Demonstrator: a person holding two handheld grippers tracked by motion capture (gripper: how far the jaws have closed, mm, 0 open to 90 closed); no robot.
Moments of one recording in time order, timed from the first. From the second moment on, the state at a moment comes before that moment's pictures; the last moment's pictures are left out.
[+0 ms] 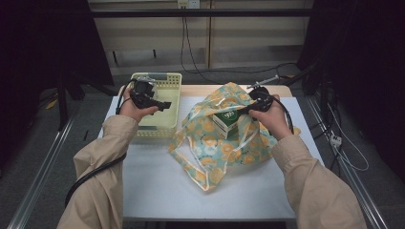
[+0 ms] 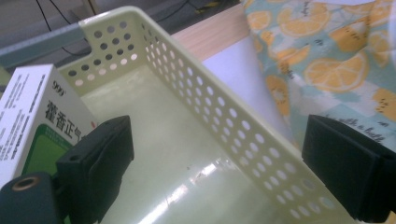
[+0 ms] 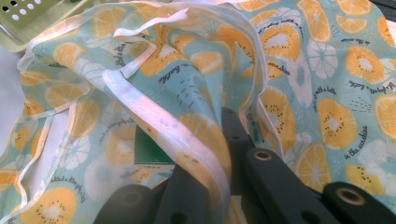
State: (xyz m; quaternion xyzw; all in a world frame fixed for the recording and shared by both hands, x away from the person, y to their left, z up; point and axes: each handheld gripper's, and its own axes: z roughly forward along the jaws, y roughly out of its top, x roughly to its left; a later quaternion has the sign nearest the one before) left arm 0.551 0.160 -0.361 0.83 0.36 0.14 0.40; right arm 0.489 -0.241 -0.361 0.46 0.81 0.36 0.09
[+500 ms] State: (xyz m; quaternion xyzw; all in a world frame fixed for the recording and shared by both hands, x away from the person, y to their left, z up) left arm 0.570 0.185 -0.361 0.83 0.38 0.18 0.36; right arm 0.489 -0.244 -0.360 0.46 0.80 0.36 0.09
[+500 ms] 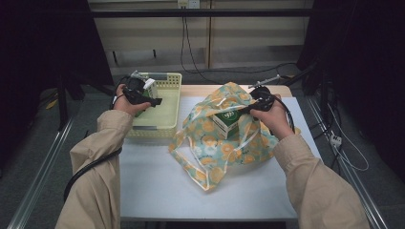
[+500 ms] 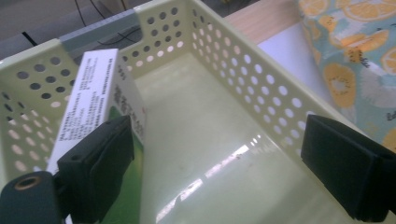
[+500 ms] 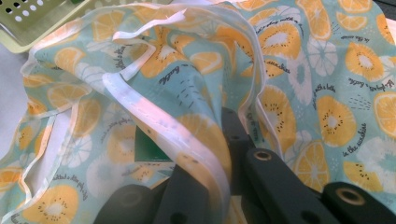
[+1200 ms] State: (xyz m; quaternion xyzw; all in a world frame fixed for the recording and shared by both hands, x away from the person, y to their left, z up) left arm 0.593 0.220 -0.380 0.81 0.43 0.21 0.33; right arm 0.491 -0.243 -0.357 0.46 0.81 0.36 0.08
